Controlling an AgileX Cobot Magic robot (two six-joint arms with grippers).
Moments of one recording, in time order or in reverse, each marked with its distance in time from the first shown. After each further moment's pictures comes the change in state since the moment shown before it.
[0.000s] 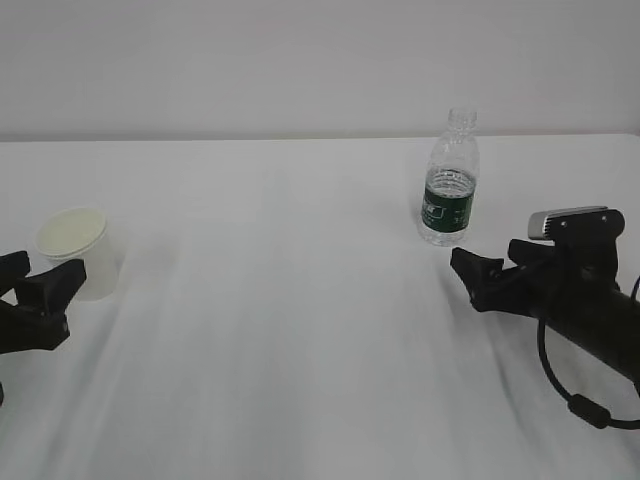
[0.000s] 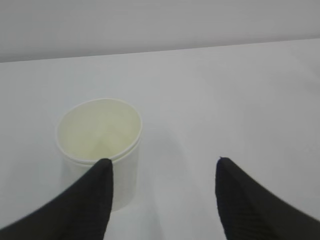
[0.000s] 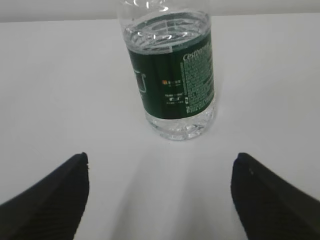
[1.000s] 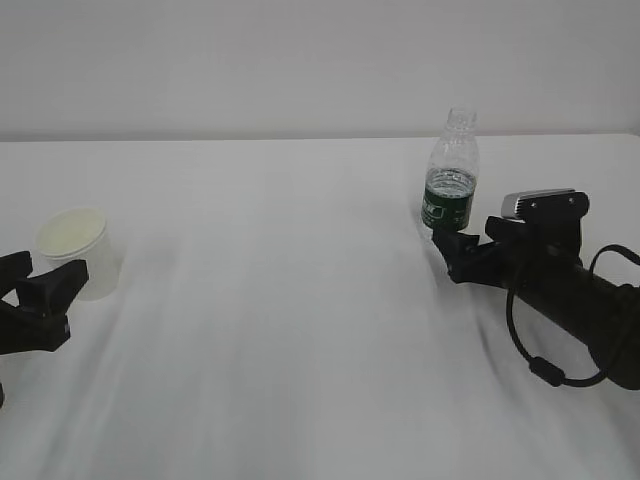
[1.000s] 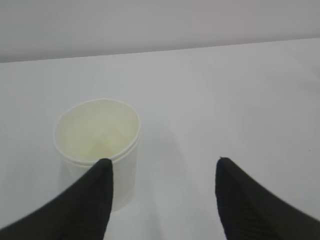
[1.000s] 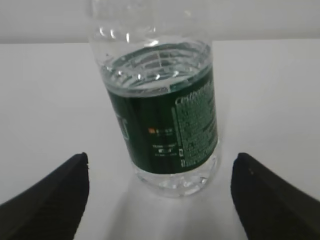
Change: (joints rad) left arm 0.000 0.000 0.000 0.010 0.000 0.000; right arm 0.000 0.131 -0.204 -0.011 0.000 0.020
